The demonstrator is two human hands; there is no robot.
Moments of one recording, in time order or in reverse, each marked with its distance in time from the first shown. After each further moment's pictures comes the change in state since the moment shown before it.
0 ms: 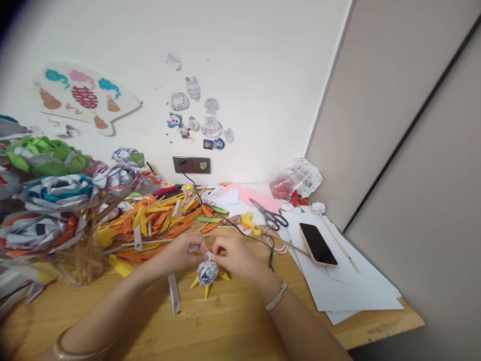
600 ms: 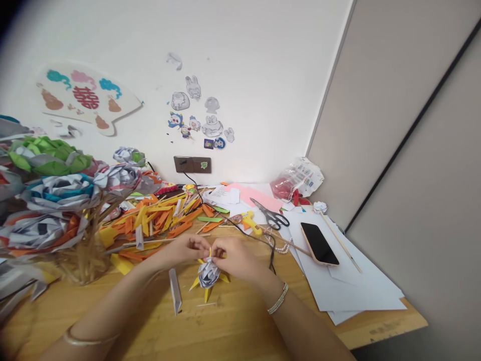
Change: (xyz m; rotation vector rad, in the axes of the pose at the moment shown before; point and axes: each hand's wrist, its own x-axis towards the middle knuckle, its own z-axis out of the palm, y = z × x) left_hand 0.005 -0.019 0.003 -0.487 -0.182 -0.227; right_hand -0.001 0.002 0.006 0.018 -0.011 -0.030
